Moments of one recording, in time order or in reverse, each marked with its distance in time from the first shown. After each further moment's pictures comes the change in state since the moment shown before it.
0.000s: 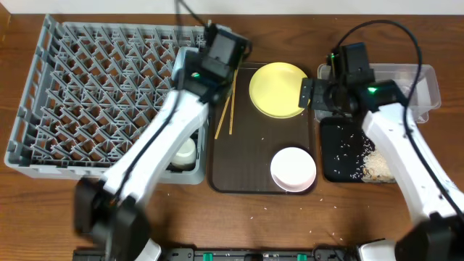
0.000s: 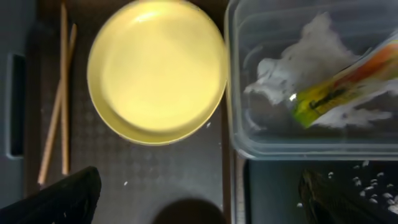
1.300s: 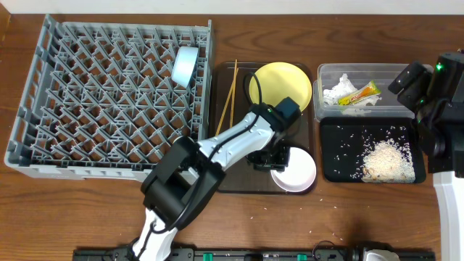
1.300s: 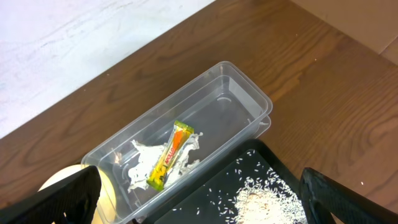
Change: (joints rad) left arm -0.291 0.389 -0.086 -0.149 0.789 -0.455; right arm -0.286 -0.340 0.048 -0.085 0.349 0.161
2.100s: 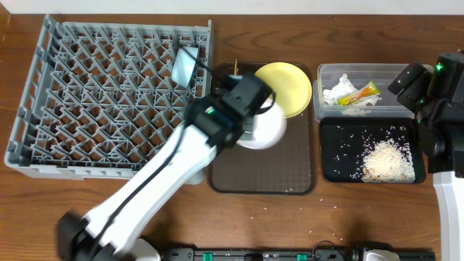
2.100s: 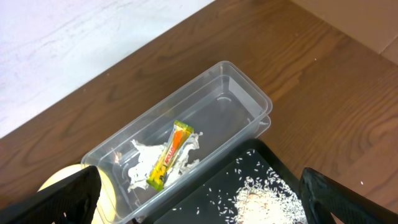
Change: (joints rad) left arm 0.081 -0.533 0.005 -0.154 -0.658 0.035; right arm 0.000 0.000 0.000 0.000 0.000 0.000
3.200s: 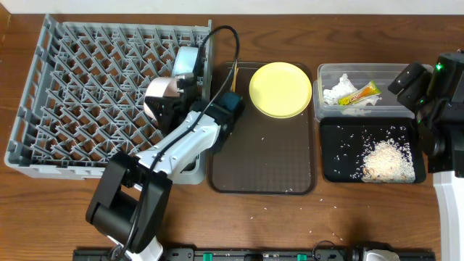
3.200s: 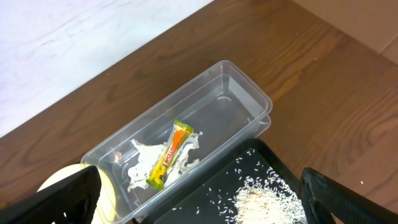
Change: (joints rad) left arm 0.164 0.248 -0.286 0.098 -1.168 -0.214; right arm 0.000 0.001 0.000 -0.002 0.000 0.000
